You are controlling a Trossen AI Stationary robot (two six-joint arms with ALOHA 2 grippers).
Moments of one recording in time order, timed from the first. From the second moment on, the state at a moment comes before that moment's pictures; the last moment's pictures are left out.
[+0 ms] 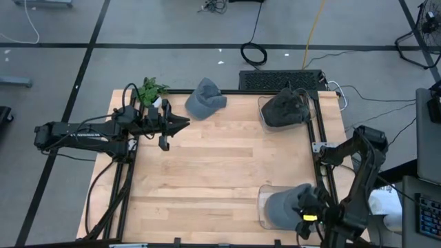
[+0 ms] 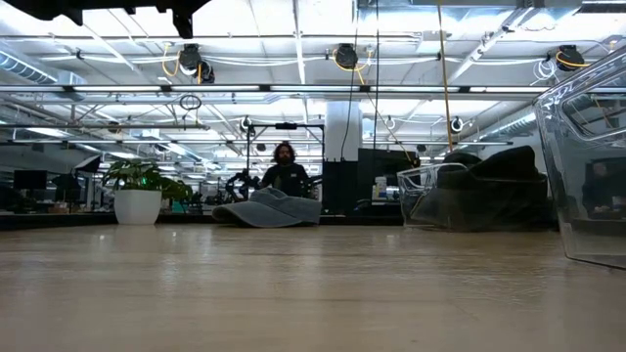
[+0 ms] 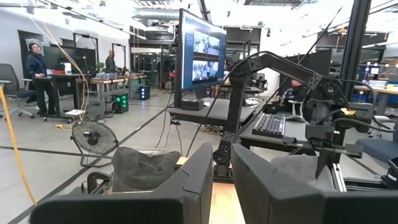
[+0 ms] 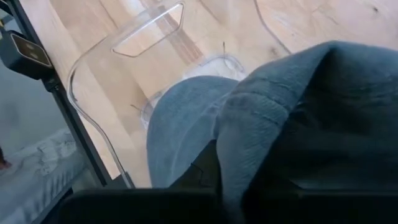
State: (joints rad) left arm 0.13 0.81 0.57 0.42 0.08 -0.06; right arm 1.19 1.61 1.27 -1.23 0.57 1.85
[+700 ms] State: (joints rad) left arm 0.13 0.81 0.57 0.42 0.08 -0.06; right arm 1.19 1.64 1.27 -1.25 0.35 1.96
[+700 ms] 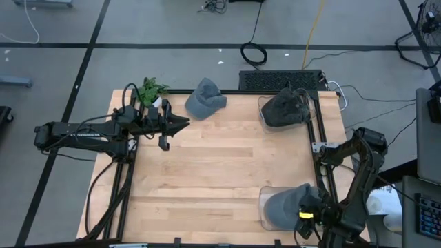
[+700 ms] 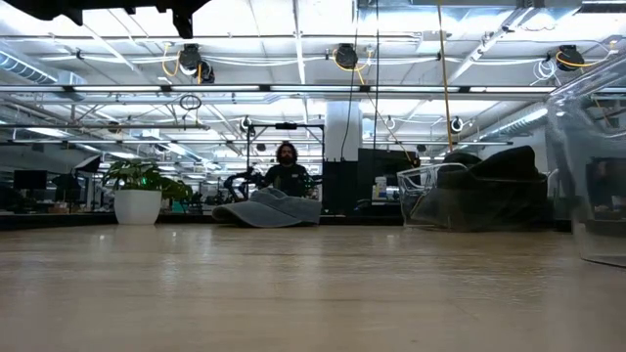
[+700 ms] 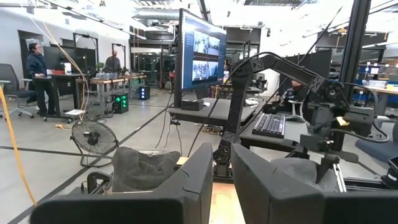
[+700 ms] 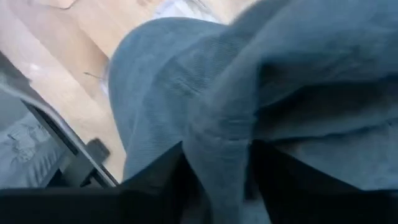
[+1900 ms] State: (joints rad) left arm 0.13 0.81 0.57 0.42 0.08 -0.06; right arm 1.19 1.35 1.27 -1.43 0.29 2.06
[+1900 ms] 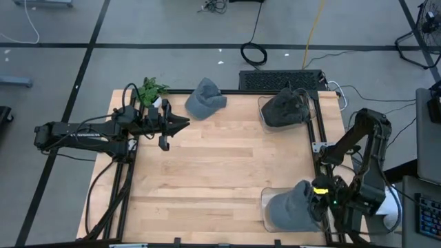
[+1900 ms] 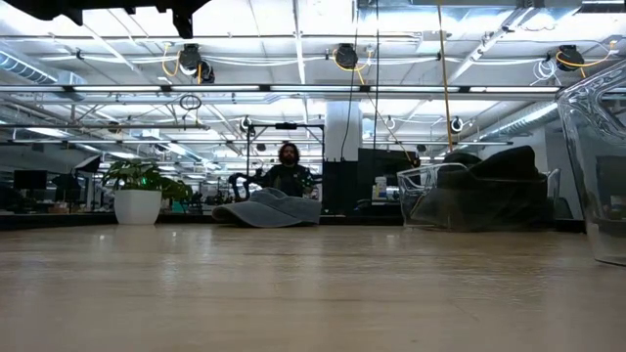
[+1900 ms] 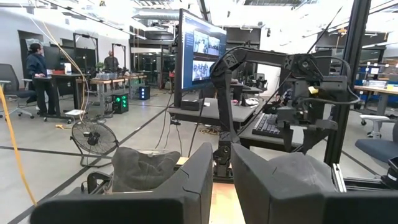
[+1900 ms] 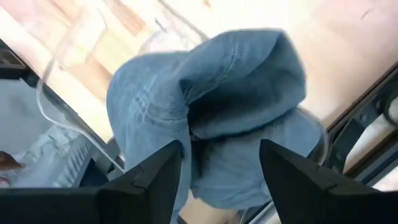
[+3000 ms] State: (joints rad) left arm 0.13 0.81 0.57 0.42 0.08 -0.06; right arm 1.03 1.44 1.27 -0.56 0.66 0.58
